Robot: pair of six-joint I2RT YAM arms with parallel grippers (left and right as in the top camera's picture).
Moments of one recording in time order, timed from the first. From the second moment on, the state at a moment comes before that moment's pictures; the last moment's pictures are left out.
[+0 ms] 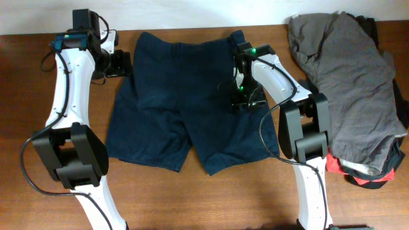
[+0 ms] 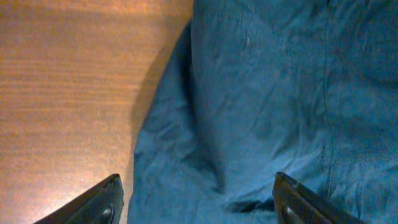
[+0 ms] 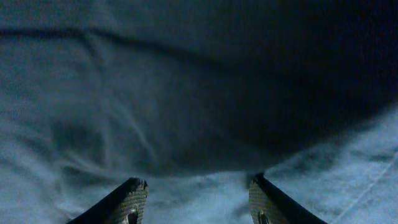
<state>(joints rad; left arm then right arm) 0.07 2.15 2.07 -1.13 0.13 0.02 0.27 2.40 1.98 -1.27 -0.14 0.11</state>
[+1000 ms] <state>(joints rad) -0.09 2.38 2.07 -0.59 0.13 0.21 0.08 2.42 2.15 -1.04 -0.10 0.00</state>
